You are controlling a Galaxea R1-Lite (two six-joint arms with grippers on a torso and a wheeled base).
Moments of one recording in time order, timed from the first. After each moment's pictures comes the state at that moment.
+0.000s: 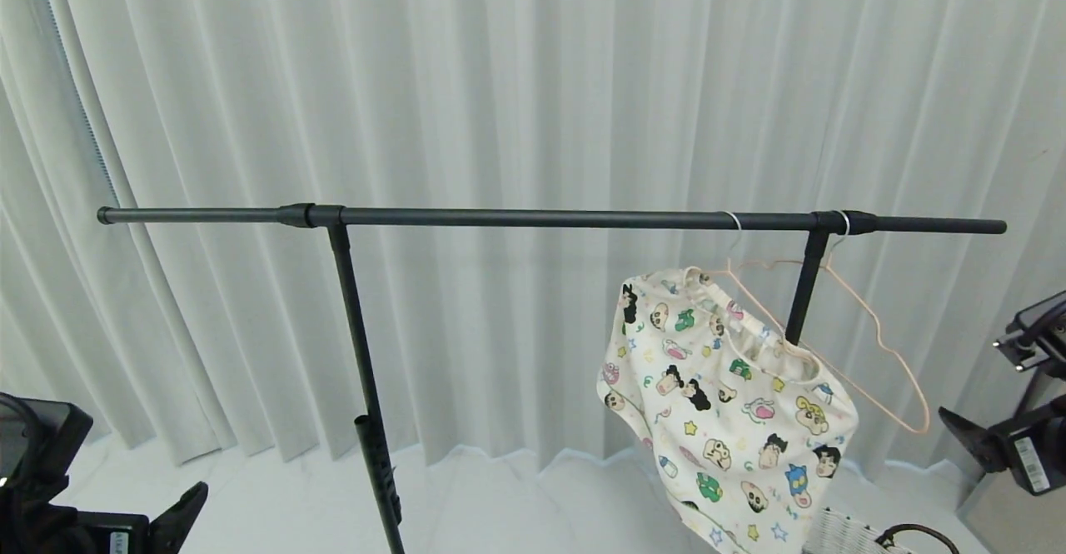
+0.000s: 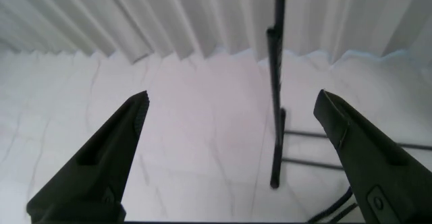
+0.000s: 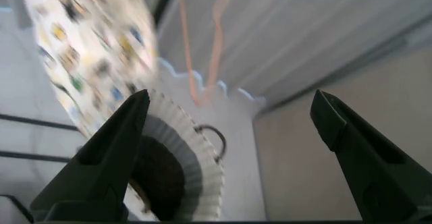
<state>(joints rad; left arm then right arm) -0.01 1.00 -0.18 -0.27 0.25 0.18 0.32 1.11 -0.46 -0.20 -0.45 -0.31</state>
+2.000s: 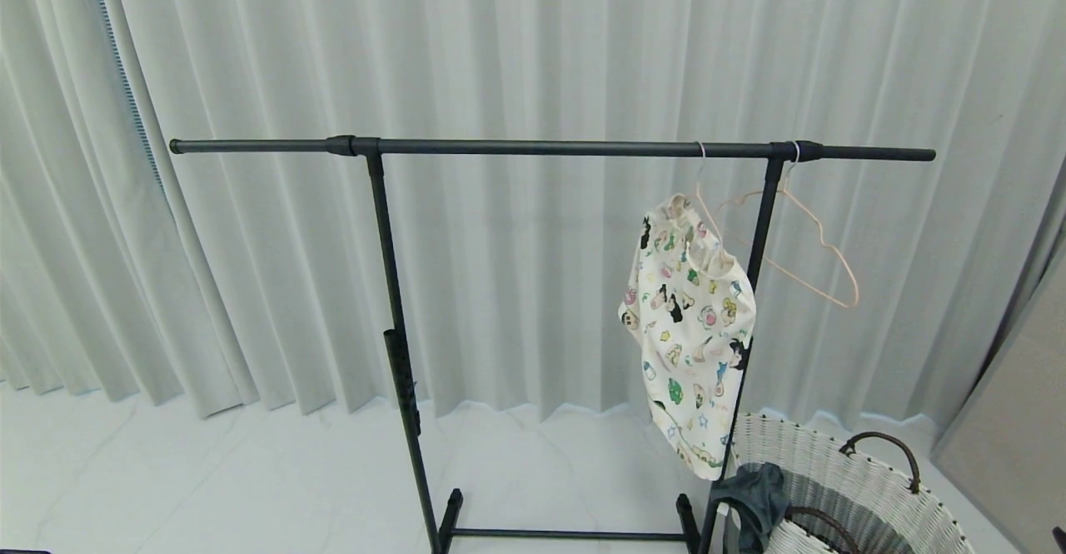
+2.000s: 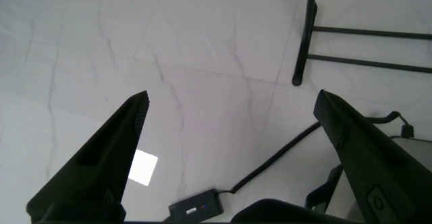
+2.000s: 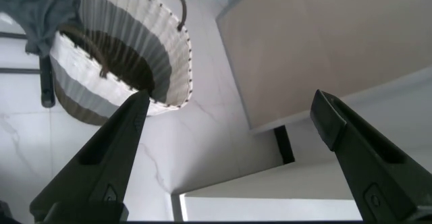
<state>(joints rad) 0.03 0.79 0.00 -0.05 0.31 0.13 0.04 0.93 -0.17 -0.19 -0.48 -0.34</state>
